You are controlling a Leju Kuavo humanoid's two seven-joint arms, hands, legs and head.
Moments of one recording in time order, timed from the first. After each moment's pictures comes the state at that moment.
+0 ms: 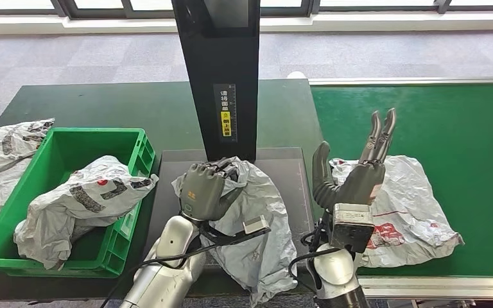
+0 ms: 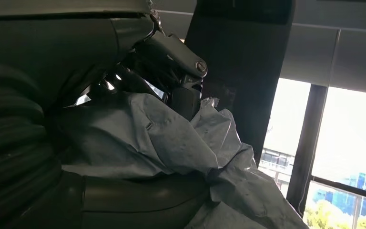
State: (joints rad) left arm -0.28 -0.30 -0.24 -1.10 -1.51 0.70 -0.10; right arm -0.16 0.27 0.30 -1.51 0.25 -0.69 -0.70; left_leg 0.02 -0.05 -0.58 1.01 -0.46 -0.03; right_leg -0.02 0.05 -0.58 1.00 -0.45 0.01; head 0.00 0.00
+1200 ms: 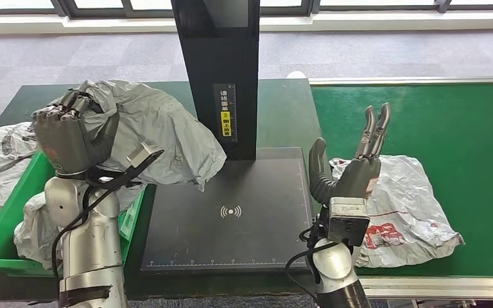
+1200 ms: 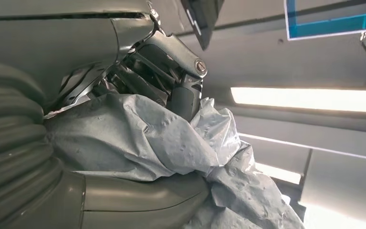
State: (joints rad) left arm -0.45 -0.34 0.39 -1.50 -1.38 0.70 -0.49; right arm -0.18 0.27 0.30 -1.48 0.25 -0.69 -0.70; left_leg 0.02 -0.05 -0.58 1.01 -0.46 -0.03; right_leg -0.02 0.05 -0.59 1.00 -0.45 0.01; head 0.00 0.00
